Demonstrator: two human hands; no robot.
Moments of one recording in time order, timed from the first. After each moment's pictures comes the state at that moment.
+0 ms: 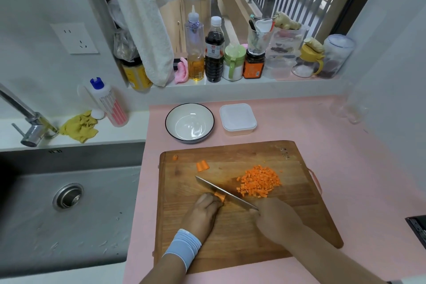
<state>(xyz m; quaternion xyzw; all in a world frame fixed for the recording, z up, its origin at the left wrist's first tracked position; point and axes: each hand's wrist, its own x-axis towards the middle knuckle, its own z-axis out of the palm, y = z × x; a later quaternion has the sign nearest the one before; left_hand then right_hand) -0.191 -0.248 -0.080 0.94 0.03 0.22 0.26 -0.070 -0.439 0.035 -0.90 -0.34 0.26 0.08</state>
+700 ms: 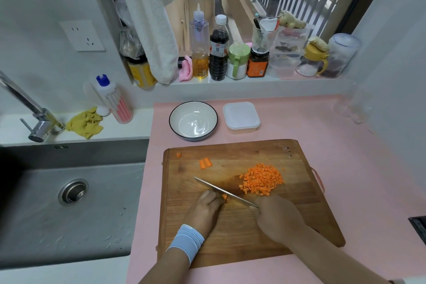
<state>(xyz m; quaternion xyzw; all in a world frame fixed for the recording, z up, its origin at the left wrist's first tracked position) -0.193 -0.246 -0.085 0.94 0.04 0.20 0.26 -0.076 -0.438 0.036 -0.90 -0.37 0.21 0.06</state>
